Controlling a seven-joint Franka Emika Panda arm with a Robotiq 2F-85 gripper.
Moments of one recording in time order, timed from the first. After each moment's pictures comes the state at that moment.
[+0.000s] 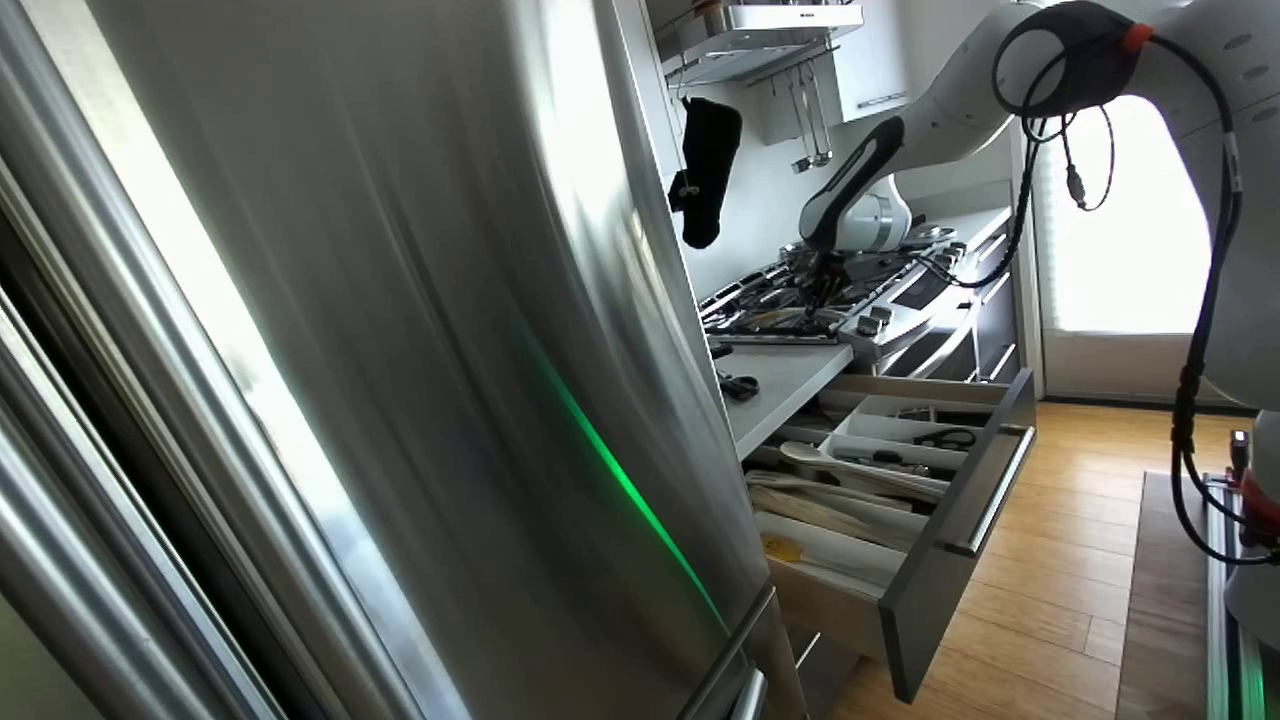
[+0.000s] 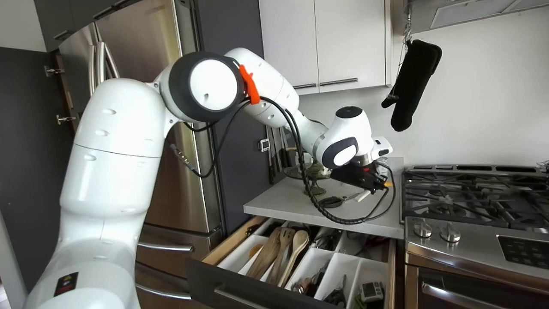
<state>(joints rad) -0.55 0.34 0.10 -1.86 0.36 2.76 -0.41</state>
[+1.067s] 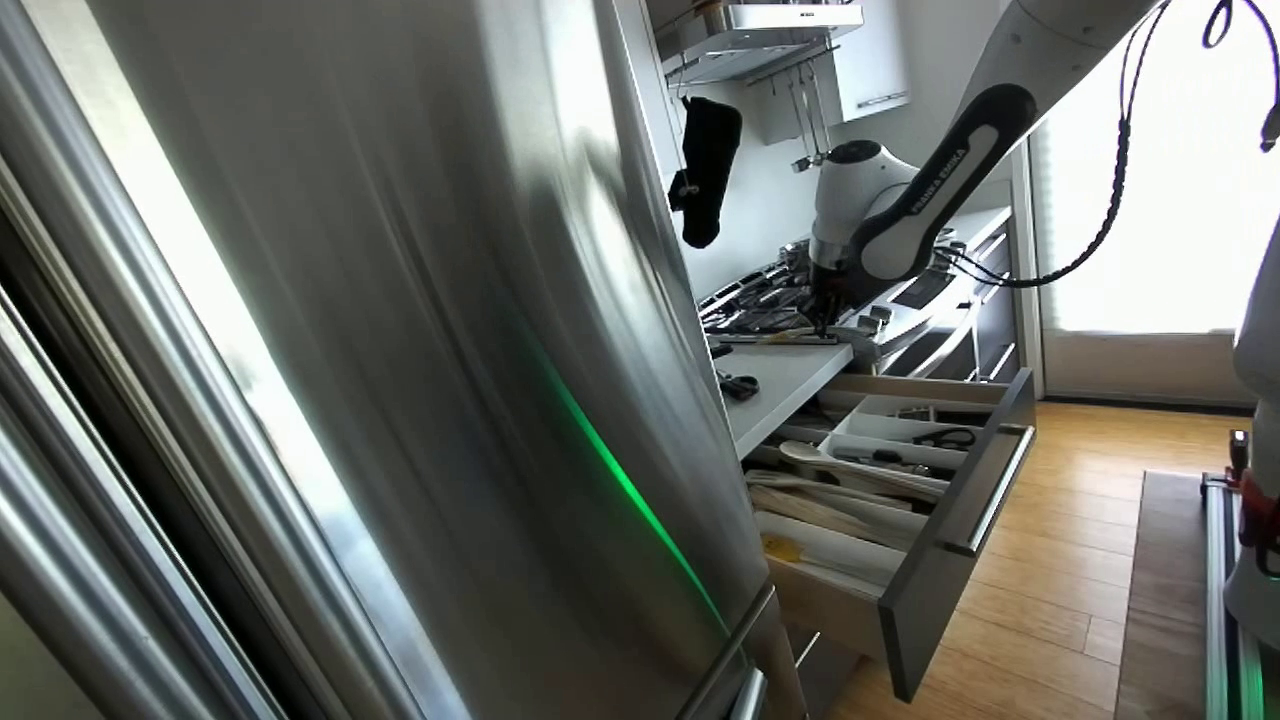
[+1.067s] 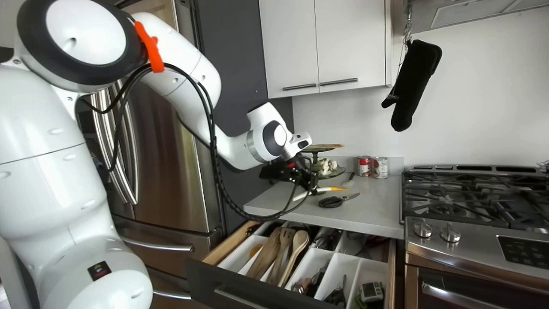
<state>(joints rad) -0.23 -0.15 -0.01 -2.41 -0.46 2.76 0.45</state>
